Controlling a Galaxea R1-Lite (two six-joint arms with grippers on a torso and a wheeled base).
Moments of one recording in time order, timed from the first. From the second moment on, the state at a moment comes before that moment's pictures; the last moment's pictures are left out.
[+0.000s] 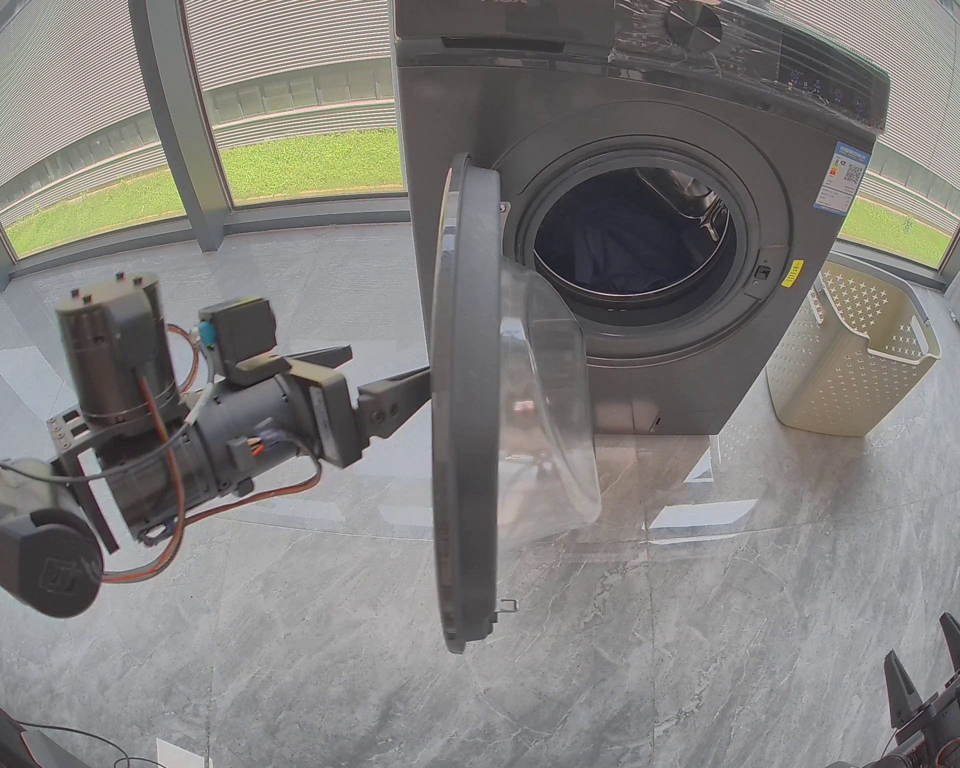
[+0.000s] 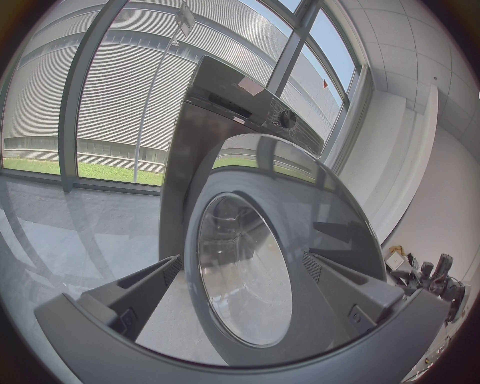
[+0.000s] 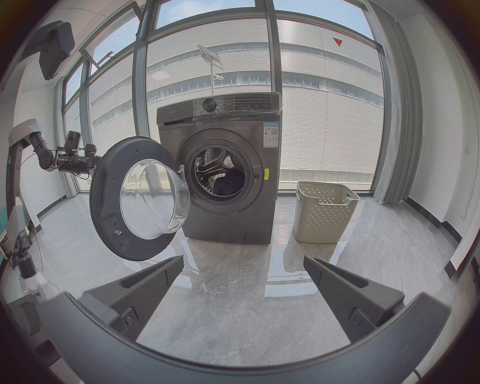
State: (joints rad) left arm -0.56 1.53 -0.77 -0.71 -0.12 -0.14; right arm 0.01 0.02 -0.02 0.00 0.02 0.00
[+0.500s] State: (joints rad) left arm -0.60 1.80 -1.10 -0.74 -0.06 -0.17; right arm 0.01 0.02 -0.02 0.00 0.02 0.00
